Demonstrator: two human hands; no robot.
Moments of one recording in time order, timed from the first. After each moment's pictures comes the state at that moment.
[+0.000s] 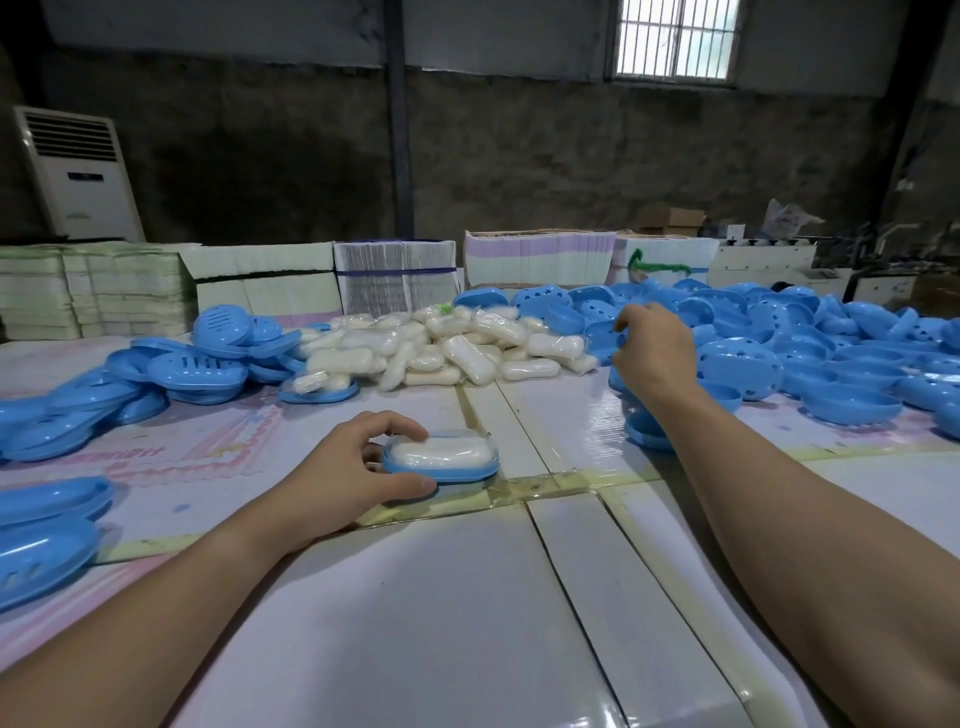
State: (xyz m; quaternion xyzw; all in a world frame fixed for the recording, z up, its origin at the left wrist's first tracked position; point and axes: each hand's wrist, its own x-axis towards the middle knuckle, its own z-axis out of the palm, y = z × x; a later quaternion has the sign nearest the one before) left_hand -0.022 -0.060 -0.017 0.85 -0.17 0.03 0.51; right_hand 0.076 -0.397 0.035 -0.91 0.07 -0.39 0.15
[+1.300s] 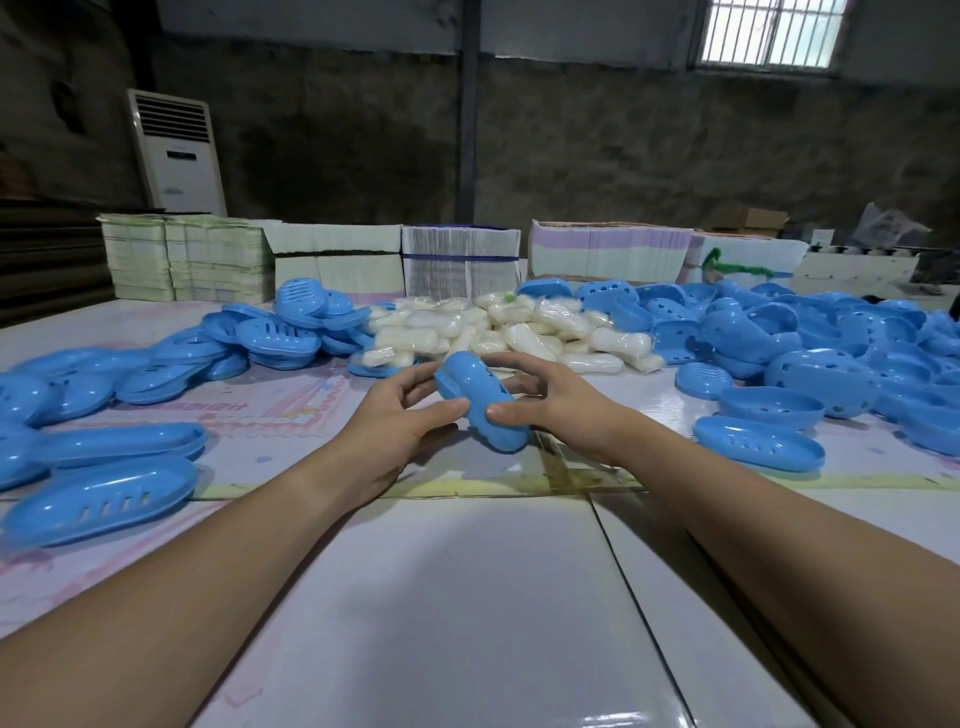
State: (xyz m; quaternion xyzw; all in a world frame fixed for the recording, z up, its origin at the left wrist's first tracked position) left_hand -0.014 -0.060 -0.016 0.62 -0.09 0.03 0.78; right_hand 0.030 -0.264 0.006 -0.79 -0.28 0.07 0.55
